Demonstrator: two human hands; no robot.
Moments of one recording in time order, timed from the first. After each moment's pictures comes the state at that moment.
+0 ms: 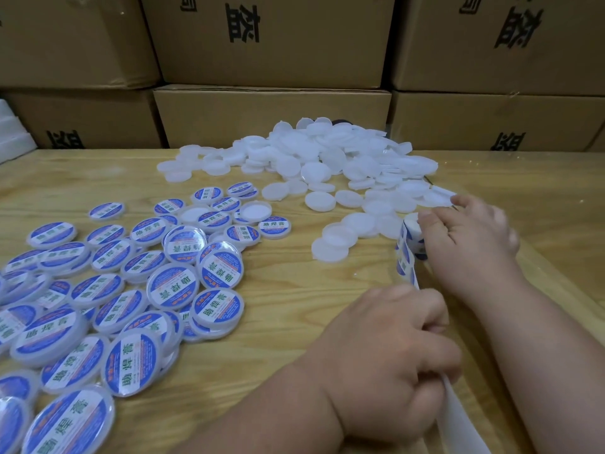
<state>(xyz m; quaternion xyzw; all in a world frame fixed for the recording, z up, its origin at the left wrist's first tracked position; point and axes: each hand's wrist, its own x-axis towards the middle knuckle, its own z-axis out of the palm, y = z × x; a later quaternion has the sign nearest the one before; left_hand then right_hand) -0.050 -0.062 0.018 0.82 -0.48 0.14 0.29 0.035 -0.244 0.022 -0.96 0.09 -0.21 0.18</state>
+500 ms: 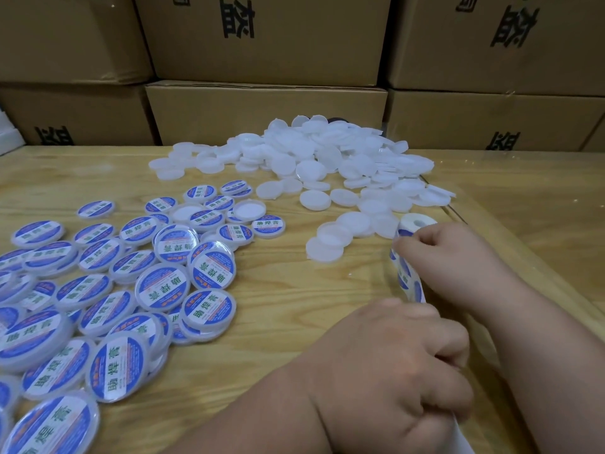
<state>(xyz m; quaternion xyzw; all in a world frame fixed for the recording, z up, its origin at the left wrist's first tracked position) -0.050 -0.061 0.021 0.76 -0.57 0.13 0.29 0.013 -0.227 0.040 -0.93 0.06 -0.07 0.36</state>
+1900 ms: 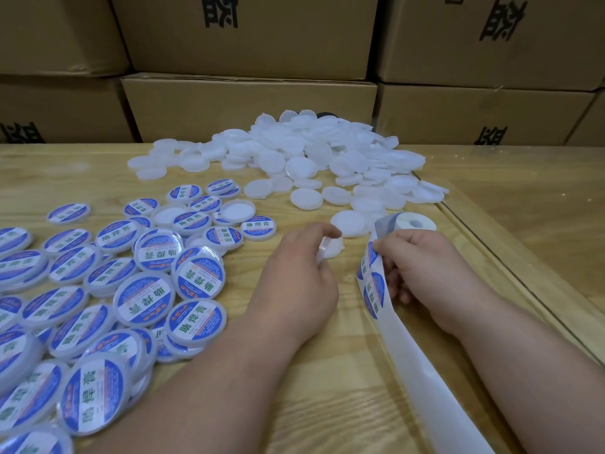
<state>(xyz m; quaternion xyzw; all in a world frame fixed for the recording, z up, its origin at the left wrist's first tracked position) 0.024 -0.032 -0.002 0.89 -0.13 0.11 0.42 0.018 -0.206 0.024 -0.81 0.05 -0.01 0.58</state>
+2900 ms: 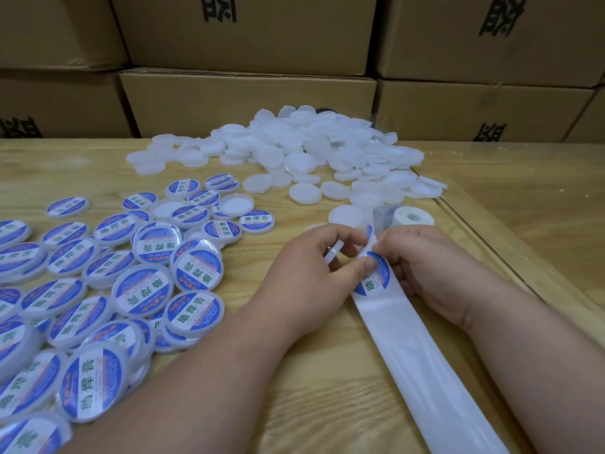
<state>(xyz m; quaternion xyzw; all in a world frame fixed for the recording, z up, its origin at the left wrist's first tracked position) 0.017 -0.040 0.007 0.80 -0.16 0.02 0.58 0.022 -0.215 0.022 -0.77 0.00 0.08 0.63</state>
